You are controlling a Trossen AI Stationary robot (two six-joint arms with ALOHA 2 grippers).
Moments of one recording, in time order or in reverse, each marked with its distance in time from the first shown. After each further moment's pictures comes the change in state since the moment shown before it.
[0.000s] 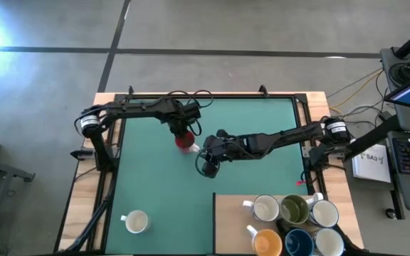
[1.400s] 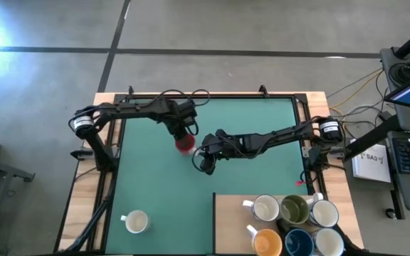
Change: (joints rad) left arm 0.016 -0.072 -0.087 0.098 0.109 0.101; right arm -0.051 0.073 -0.069 0.121 -0.014 0.004
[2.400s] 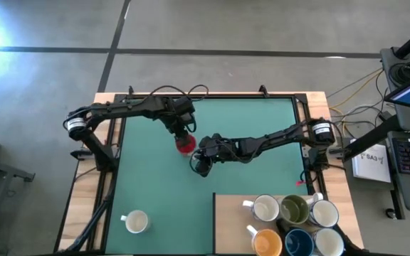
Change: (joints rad) left arm 0.001 -0.067 0.037 -0.018 0.101 0.040; right arm 0.008 0.078 -0.003 0.131 -0.004 0.080
